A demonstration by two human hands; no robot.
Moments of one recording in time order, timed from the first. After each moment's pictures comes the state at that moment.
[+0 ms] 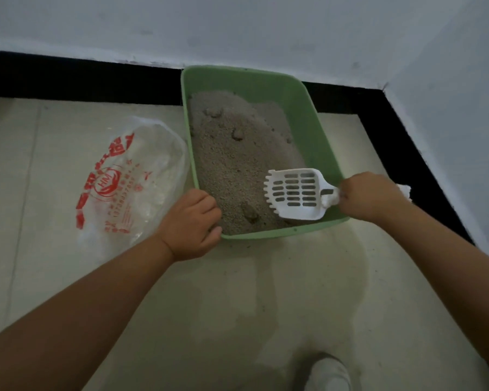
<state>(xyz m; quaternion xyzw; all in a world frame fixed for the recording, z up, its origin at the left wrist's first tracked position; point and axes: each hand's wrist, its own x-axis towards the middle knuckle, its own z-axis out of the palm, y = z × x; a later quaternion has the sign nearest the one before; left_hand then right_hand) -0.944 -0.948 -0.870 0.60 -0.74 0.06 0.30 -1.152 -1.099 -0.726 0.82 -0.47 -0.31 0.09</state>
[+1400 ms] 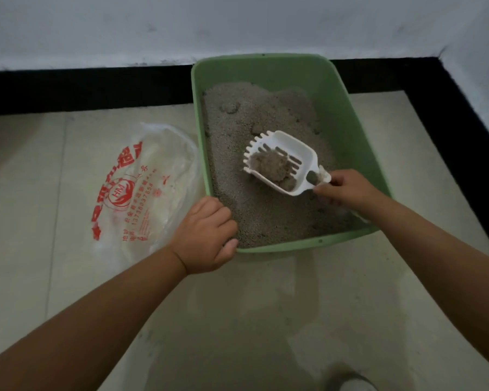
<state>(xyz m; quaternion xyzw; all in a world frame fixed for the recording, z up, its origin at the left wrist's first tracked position) -0.942 -0.956 -0.881 0.58 -0.76 0.11 0.30 -1.141 -1.147 -0.821 0.75 -0.49 0.01 -0.45</state>
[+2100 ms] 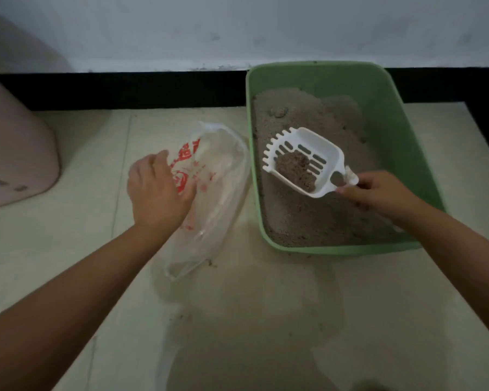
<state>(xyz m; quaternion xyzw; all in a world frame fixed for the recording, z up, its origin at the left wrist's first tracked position) -0.863 -0.907 -0.834 0.92 -0.36 0.02 0.18 -1.103 -1.111 -0.785 0.77 -0.46 -0.02 -0.45</state>
